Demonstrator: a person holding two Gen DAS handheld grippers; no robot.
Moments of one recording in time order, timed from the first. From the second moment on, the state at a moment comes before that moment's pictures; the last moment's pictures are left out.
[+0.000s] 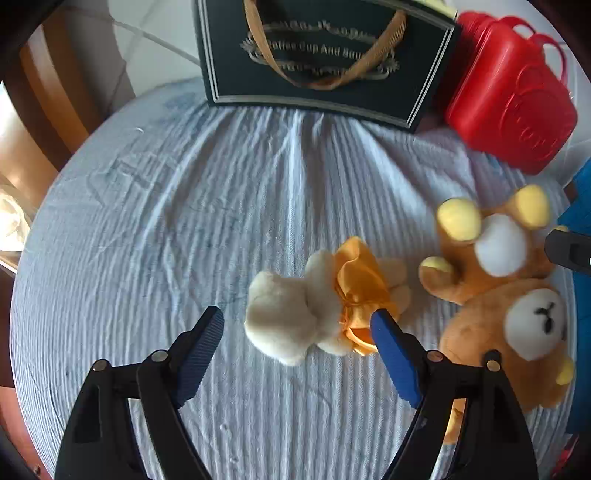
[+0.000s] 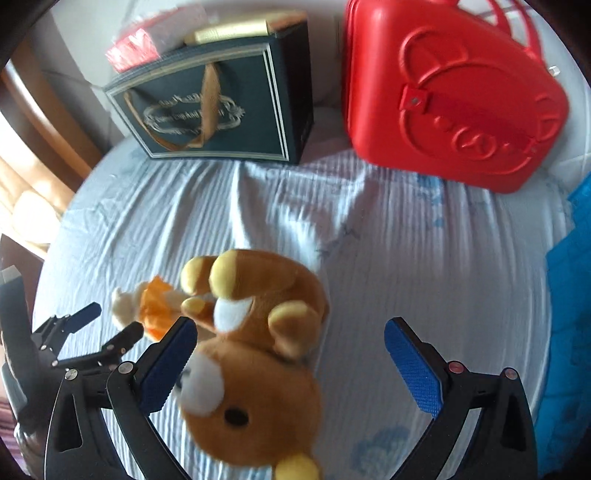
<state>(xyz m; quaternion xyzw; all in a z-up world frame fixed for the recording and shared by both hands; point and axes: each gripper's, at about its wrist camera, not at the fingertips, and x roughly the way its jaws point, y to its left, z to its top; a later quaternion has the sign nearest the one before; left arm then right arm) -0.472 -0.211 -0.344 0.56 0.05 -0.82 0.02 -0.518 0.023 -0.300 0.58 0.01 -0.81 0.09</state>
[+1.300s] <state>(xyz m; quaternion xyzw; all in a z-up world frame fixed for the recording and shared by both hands) -0.462 -0.179 -0.317 0.47 0.05 -0.88 0.02 -0.507 0.015 -0.324 0.54 -0.05 -0.83 0.13</state>
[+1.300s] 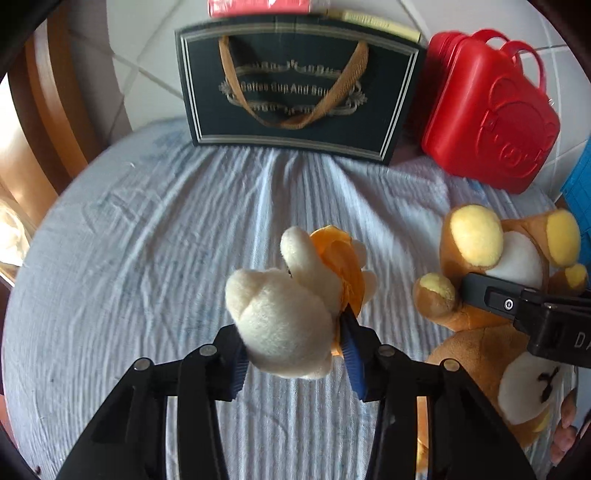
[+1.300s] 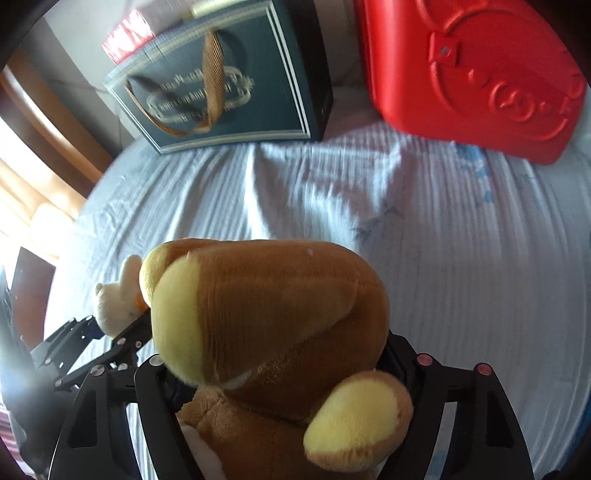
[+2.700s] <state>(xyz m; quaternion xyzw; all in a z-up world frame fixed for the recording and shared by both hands) -0.219 -0.043 -0.106 0.31 0.01 -0.95 0.03 -0.256 0.109 -0.074 0.26 -0.01 -0.96 0.12</state>
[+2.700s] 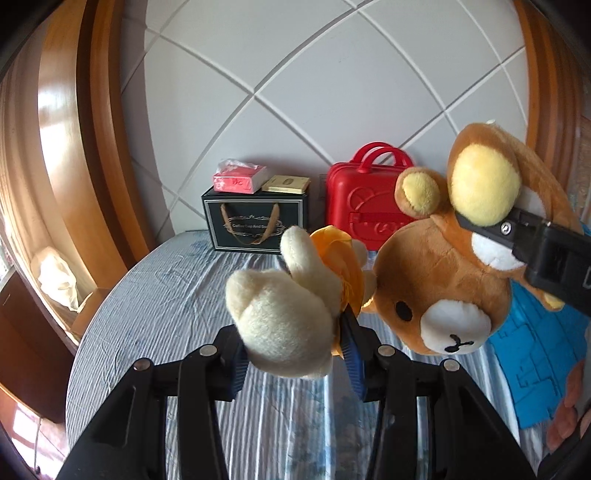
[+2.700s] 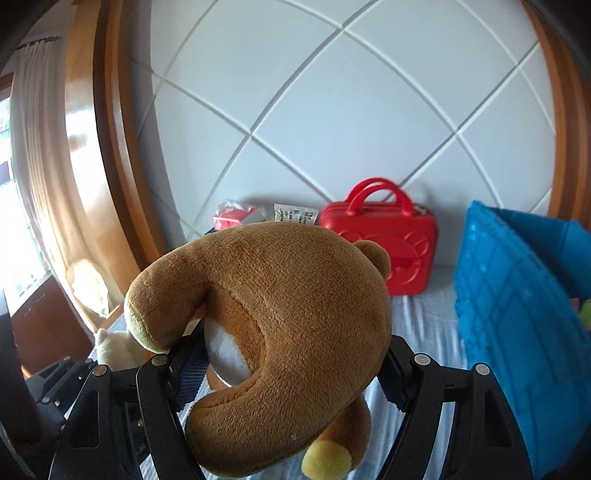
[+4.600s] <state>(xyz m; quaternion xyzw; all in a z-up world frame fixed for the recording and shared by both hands) -0.185 0.501 -0.044 0.31 -0.07 -0.94 -0.14 -0.187 0.655 -0.002 0.27 0.00 -0.96 -0.04</state>
